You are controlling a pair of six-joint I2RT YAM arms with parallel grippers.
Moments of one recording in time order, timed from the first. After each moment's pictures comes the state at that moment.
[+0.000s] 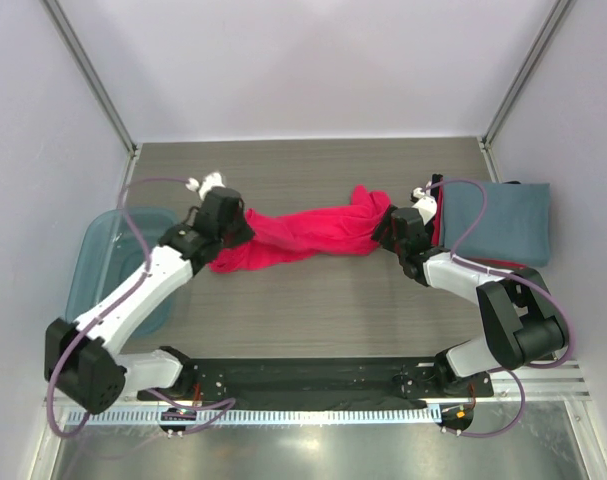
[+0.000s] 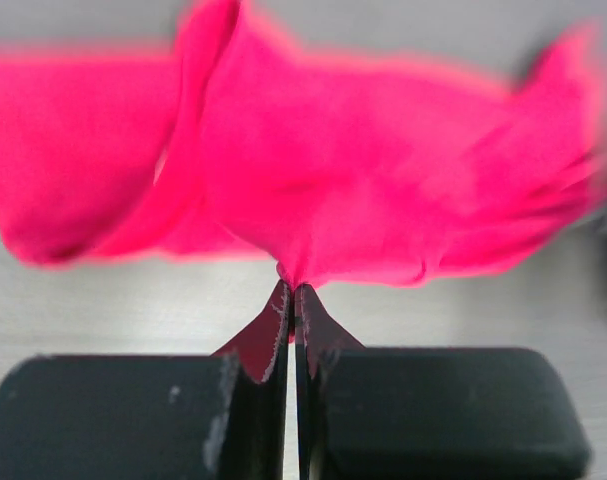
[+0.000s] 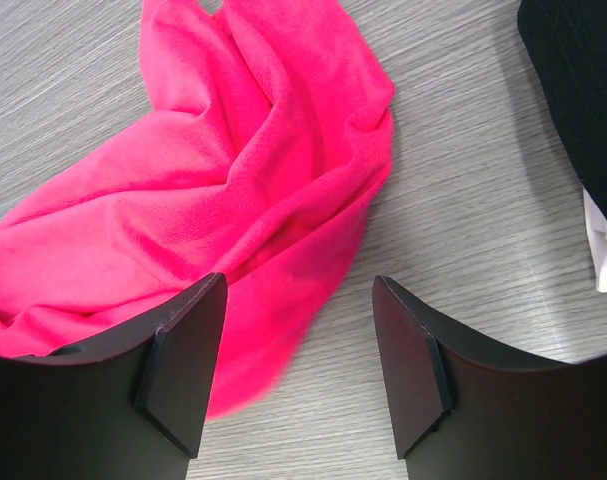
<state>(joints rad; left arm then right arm) -0.55 1.27 0.98 -0.50 -0.25 -0.78 0.35 1.45 0.63 0.22 0.32 0.64</state>
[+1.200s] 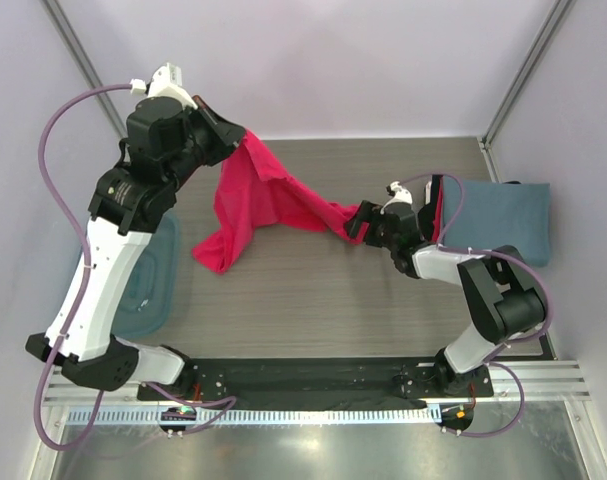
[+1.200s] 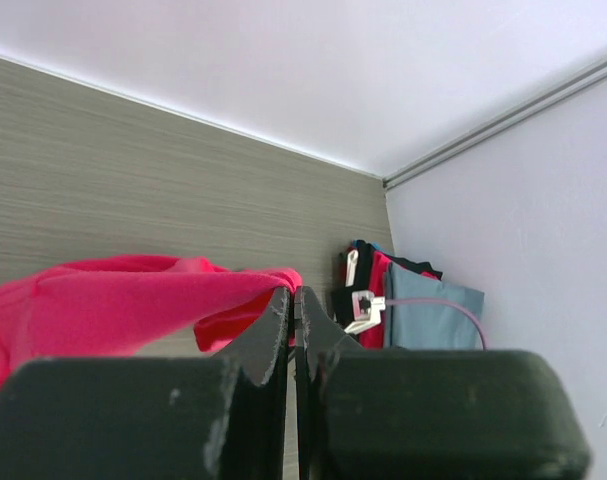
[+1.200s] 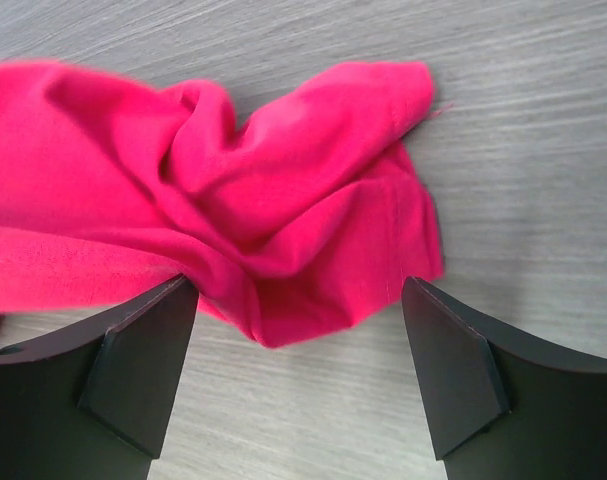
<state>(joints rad) -0.49 1.37 1.92 -0.75 -0.17 -0.72 0.36 1.60 0.67 0.43 0.00 0.57</state>
